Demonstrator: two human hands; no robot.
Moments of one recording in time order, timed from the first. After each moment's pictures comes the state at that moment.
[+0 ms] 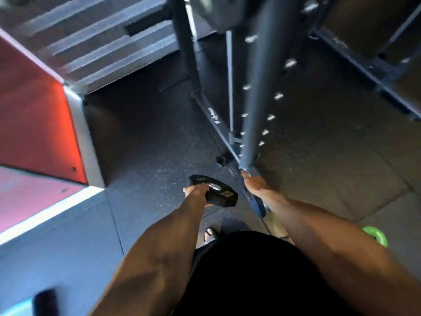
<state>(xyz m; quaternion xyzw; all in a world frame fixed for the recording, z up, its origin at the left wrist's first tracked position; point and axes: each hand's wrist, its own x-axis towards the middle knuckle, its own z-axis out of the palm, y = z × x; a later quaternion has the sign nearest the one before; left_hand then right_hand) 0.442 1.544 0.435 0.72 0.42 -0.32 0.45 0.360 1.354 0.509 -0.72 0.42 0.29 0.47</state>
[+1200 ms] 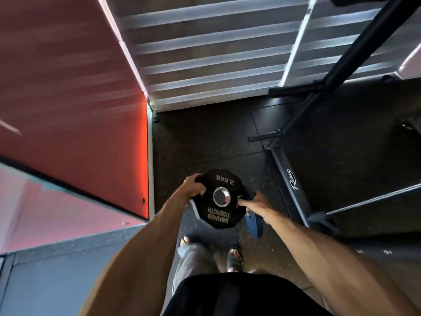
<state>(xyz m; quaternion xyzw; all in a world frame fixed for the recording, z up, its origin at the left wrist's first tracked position) 0.890 1.932 0.562 0.80 0.14 -0.32 0.48 0.808 1.700 0.507 -0.75 0.32 0.28 0.51</state>
